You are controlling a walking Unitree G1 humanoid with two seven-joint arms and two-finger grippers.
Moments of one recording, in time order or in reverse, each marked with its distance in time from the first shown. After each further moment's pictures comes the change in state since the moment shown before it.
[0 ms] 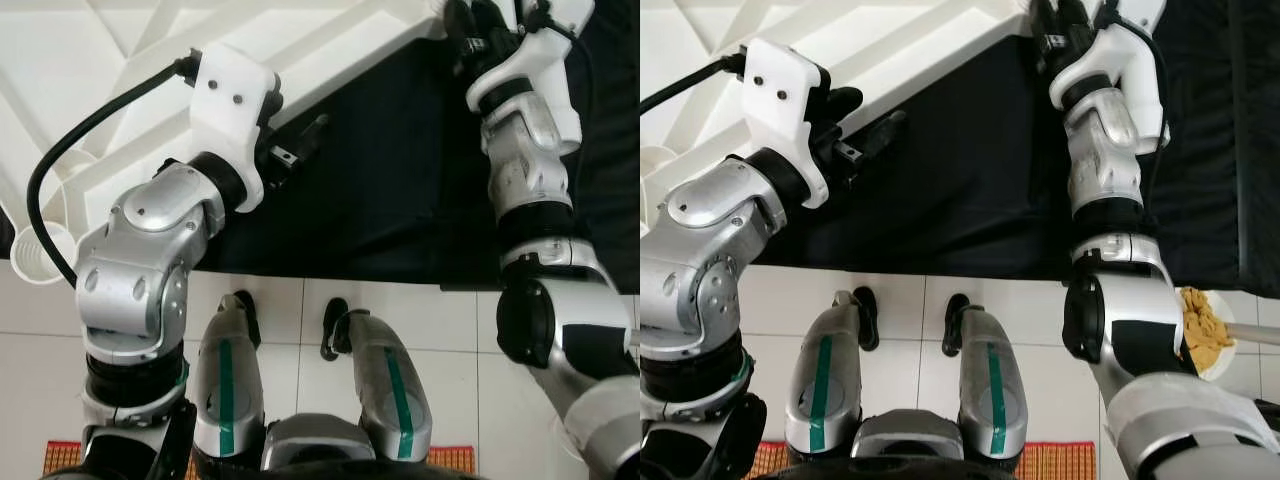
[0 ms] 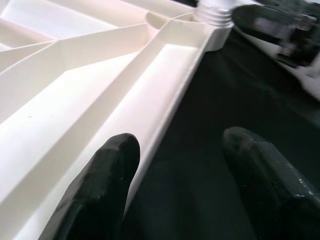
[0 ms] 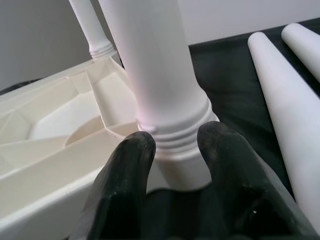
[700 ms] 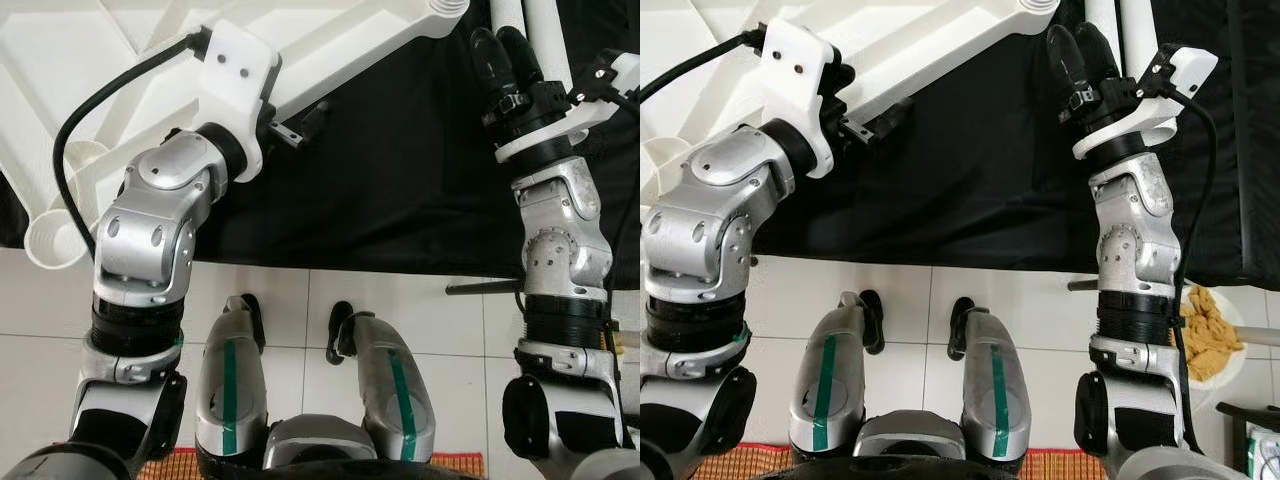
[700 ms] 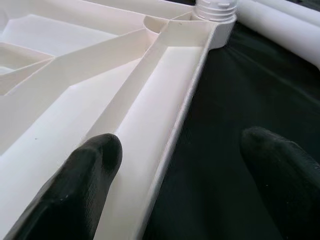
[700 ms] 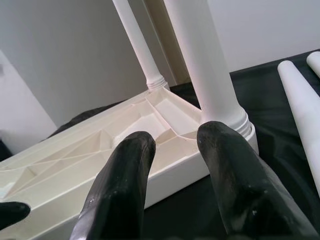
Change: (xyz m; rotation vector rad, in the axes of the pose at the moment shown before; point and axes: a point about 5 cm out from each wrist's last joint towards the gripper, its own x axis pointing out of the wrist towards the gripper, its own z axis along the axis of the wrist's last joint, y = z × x) left arm 0.037 0.022 -0.007 0.062 0.020 -0.006; right arm -0.067 0.019 0.035 0.102 -0.073 0.112
